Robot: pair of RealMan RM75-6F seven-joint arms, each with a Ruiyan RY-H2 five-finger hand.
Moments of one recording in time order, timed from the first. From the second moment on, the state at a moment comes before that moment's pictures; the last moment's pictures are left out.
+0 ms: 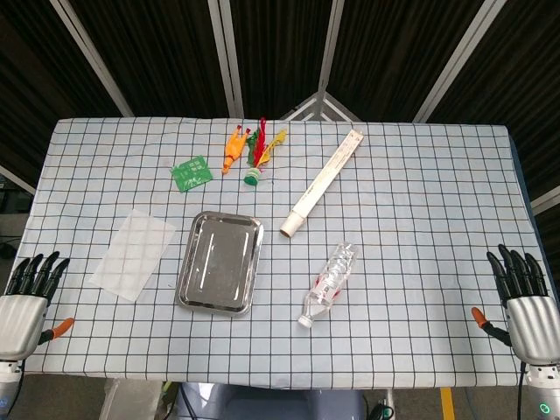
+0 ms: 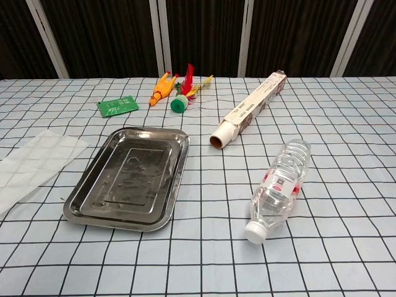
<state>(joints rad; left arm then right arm) -0.05 -1.21 0.02 -1.54 1.61 1.55 0.20 0.05 -1.17 0.05 -1.47 -1.64 1.63 0.05</state>
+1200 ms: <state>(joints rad) -0.16 -1.36 0.02 -1.46 1.51 1.29 0.46 0.05 -1.15 0.04 -1.50 -1.64 1.61 0.08</state>
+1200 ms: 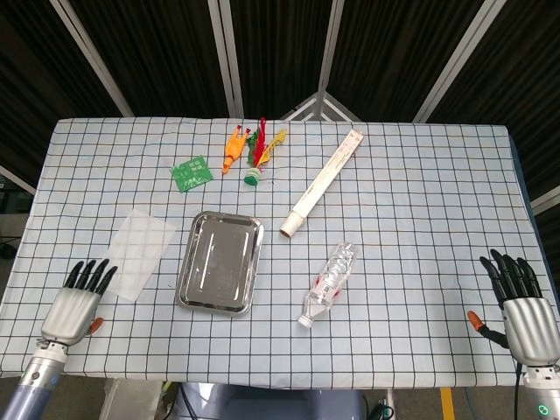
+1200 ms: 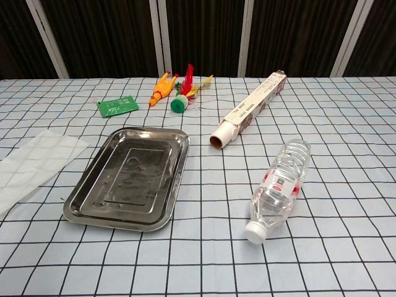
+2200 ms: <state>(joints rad) -0.24 -1.56 -0.02 -1.33 1.45 1.23 0.53 0.05 -1.15 0.03 -1.50 -1.64 1.61 0.11</state>
